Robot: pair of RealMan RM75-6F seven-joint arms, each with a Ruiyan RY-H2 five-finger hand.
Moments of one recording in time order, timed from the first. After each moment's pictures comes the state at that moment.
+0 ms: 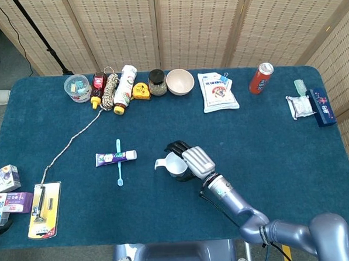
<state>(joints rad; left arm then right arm) 0.04 -1.08 0.02 -1.54 1.56 1.59 -0.06 0.77 -1.82 0.18 -1.18 -1.45 1.01 0.22</state>
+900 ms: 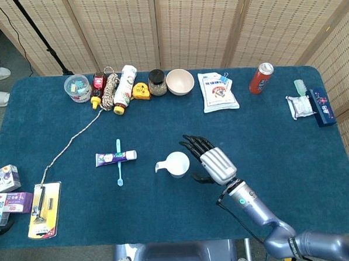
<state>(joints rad) 0.04 -1.08 0.02 -1.53 1.59 1.60 -0.07 0.65 -1.53 0.13 -1.54 -1.50 1.16 0.09</state>
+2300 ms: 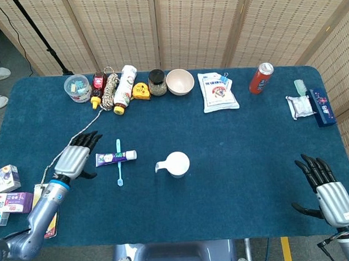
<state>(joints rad) -0.58 -1.36 -0.19 -1.57 1.15 0.92 0.27 0.13 -1.16 -0.08 -1.47 -1.67 1.63 0.26</state>
